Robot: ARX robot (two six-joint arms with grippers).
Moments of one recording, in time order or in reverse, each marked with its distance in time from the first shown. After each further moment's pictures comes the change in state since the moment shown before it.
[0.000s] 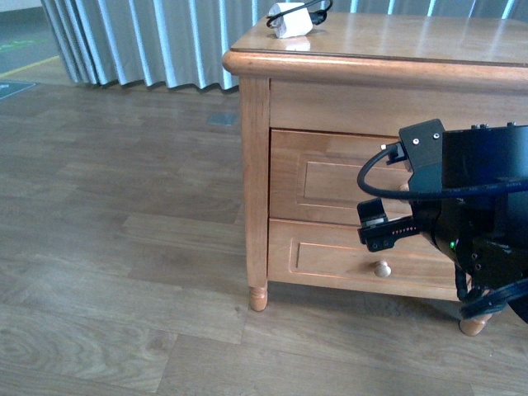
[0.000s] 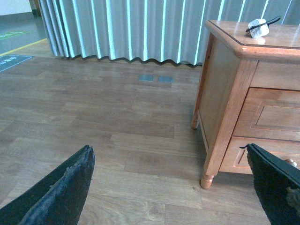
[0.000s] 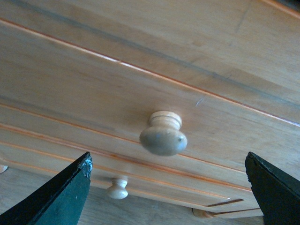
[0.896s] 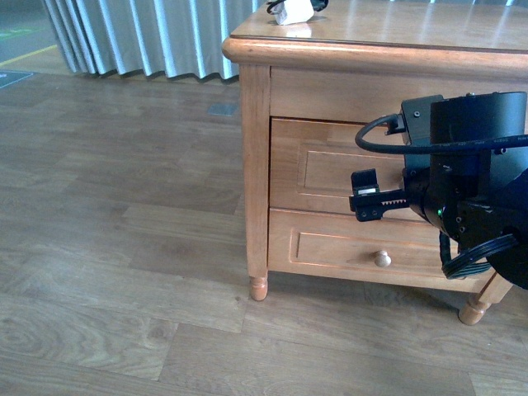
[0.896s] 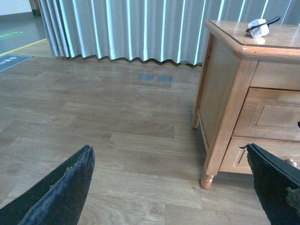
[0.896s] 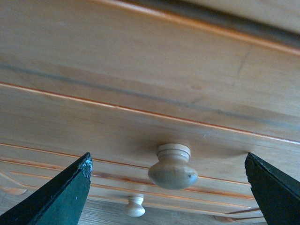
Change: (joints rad) left arm 0.000 0.000 0.000 0.000 0.000 0.000; right arm 0.006 0.010 0.083 -0.077 -0.007 0.119
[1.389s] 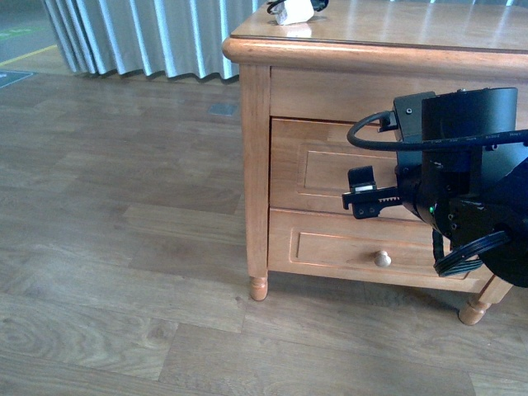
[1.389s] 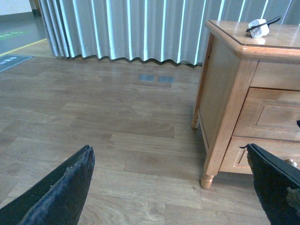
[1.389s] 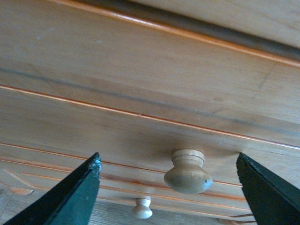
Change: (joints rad) left arm 0.000 0.000 0.000 0.000 0.000 0.000; right arm 0.012 0.001 0.011 -0.009 0.006 0.000
